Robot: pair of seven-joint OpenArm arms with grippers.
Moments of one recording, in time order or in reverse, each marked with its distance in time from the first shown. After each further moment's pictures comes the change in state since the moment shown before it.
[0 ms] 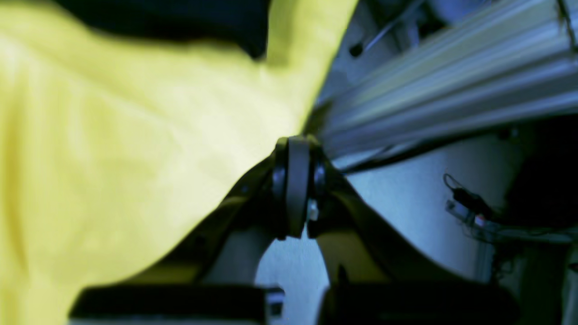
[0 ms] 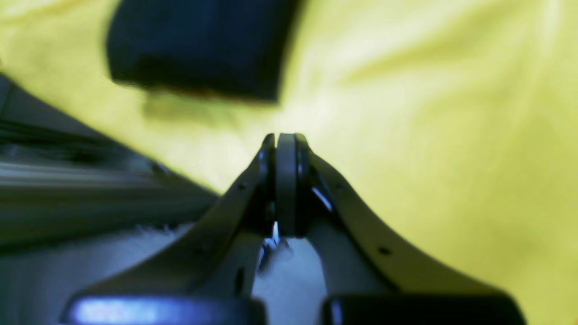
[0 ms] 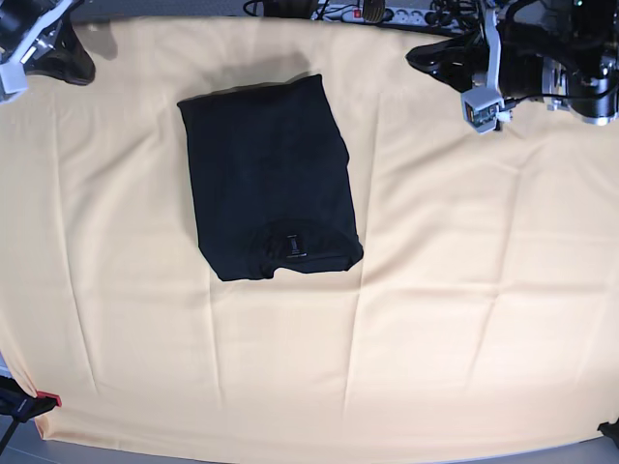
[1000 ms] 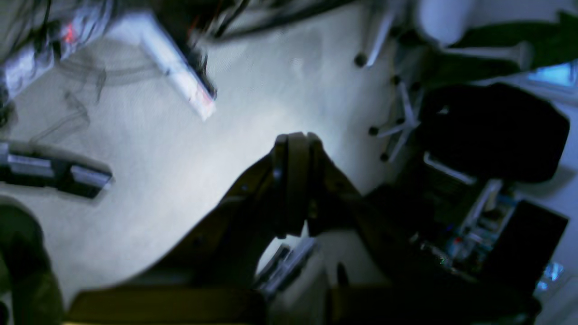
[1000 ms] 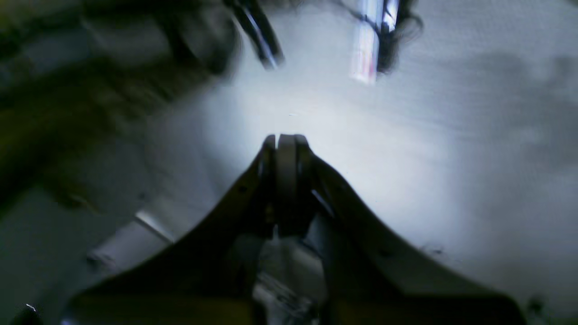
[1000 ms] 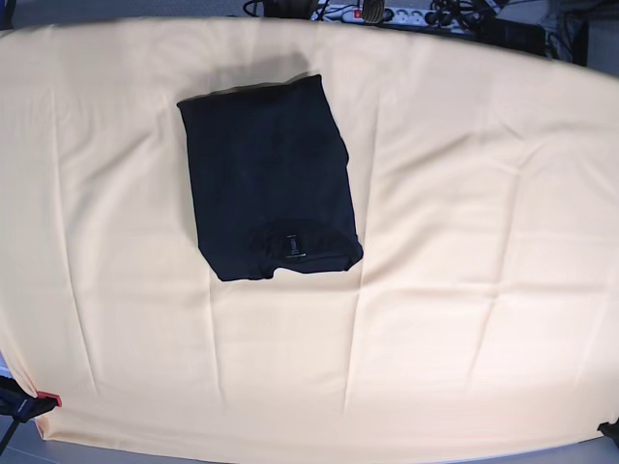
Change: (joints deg) left arm 45.7 15.9 -12.0 -3.4 15.0 -1.5 -6.9; right arm -24.1 3.5 -23.8 -27.1 -12.9 -0.3 6.3
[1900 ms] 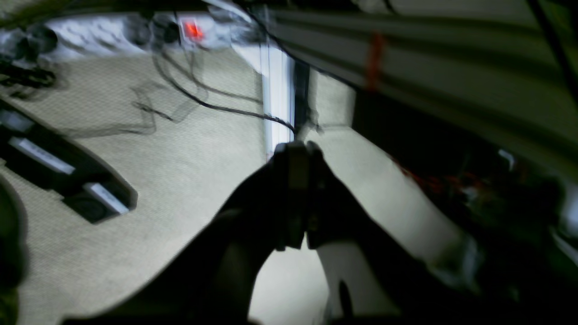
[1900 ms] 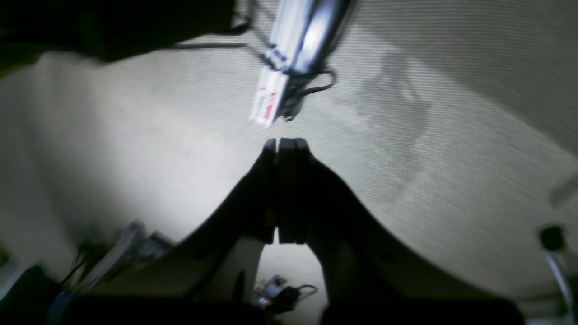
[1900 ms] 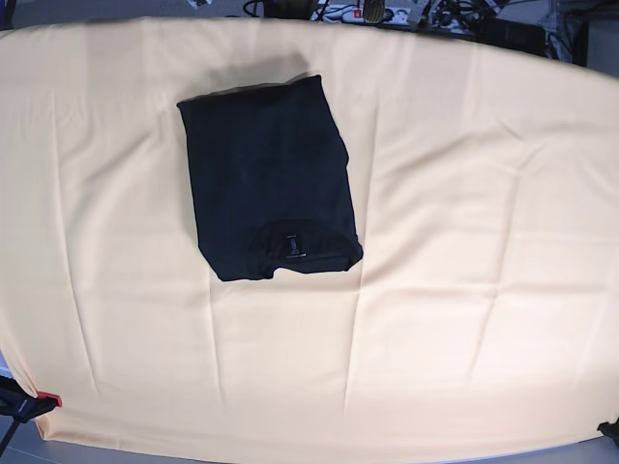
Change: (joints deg) left arm -54.1 15.5 29.5 -89.7 54.2 14.4 -63.6; right arm 49.9 -6.8 -52.1 -68.4 -60.1 -19.2 59.9
